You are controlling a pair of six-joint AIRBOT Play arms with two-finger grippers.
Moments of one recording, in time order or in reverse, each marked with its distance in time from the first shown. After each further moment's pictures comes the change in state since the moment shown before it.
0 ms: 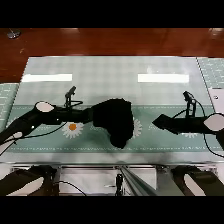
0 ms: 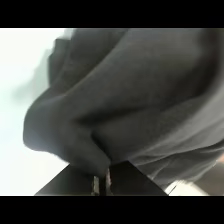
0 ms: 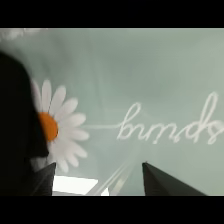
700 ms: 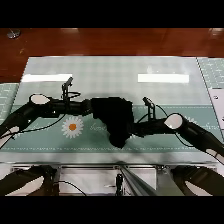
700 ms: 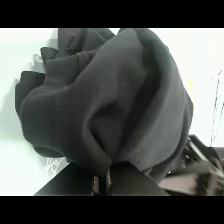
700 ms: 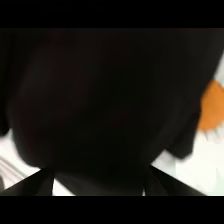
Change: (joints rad) left arm 0.036 -0.006 0.084 -0.022 -0.050 0.015; right arm 0.474 -0.334 0.056 0.409 -0.295 -0.123
